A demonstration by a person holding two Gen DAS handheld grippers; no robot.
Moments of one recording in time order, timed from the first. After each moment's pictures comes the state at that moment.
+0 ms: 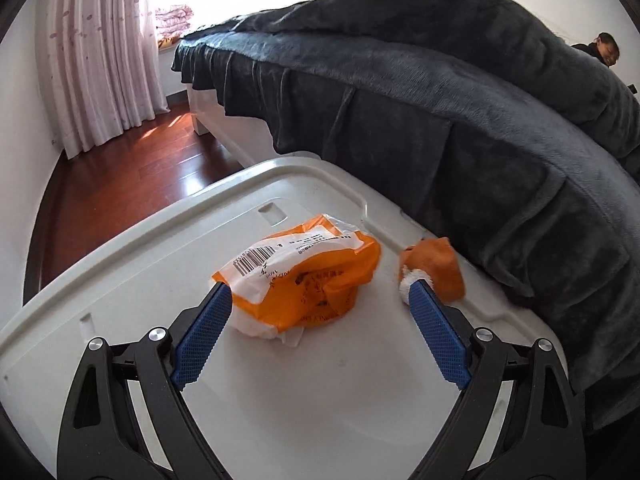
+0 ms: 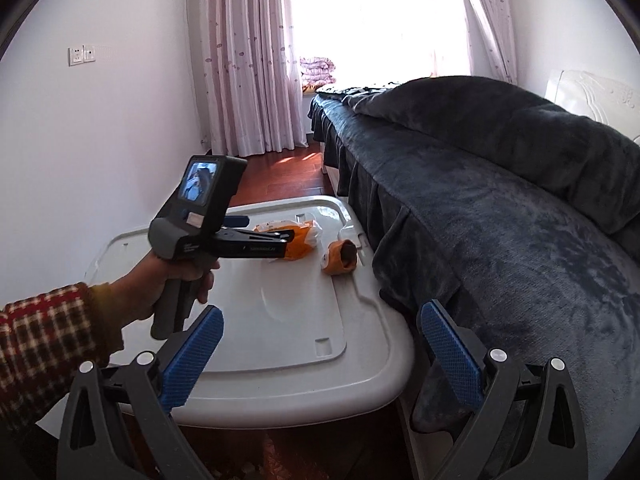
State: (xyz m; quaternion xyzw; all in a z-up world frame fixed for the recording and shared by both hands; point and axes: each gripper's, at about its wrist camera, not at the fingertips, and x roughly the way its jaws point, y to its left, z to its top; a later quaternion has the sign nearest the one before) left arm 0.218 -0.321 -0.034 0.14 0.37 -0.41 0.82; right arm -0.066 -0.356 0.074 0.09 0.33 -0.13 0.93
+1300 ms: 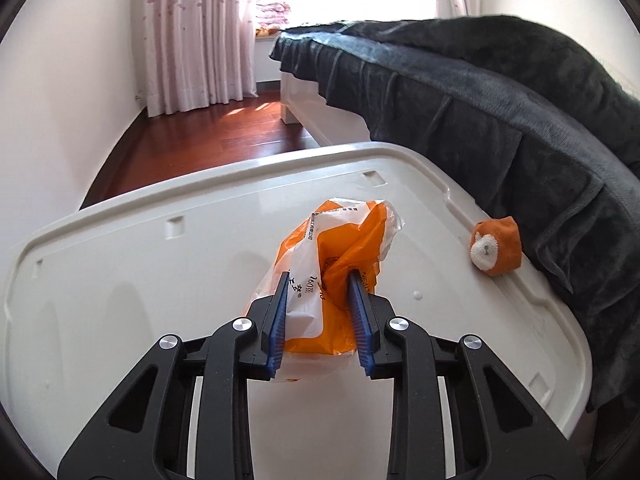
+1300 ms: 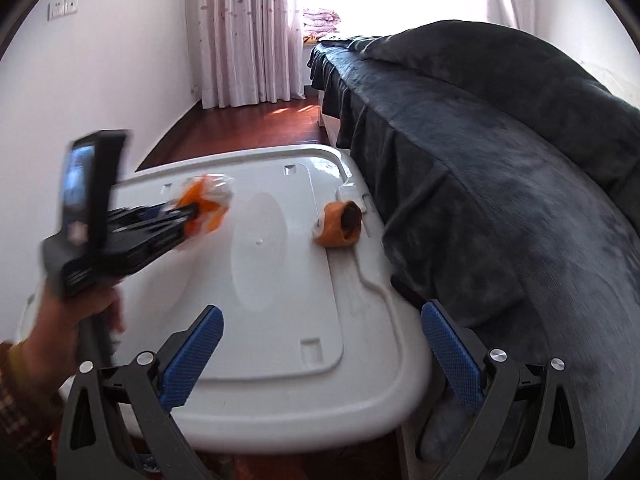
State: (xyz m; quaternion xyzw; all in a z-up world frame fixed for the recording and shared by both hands) left arm 0.187 -0.238 -0.037 0.07 0.37 -0.27 0.89; right arm 0.034 -0.370 0.012 0.04 0.41 -0.14 0.90
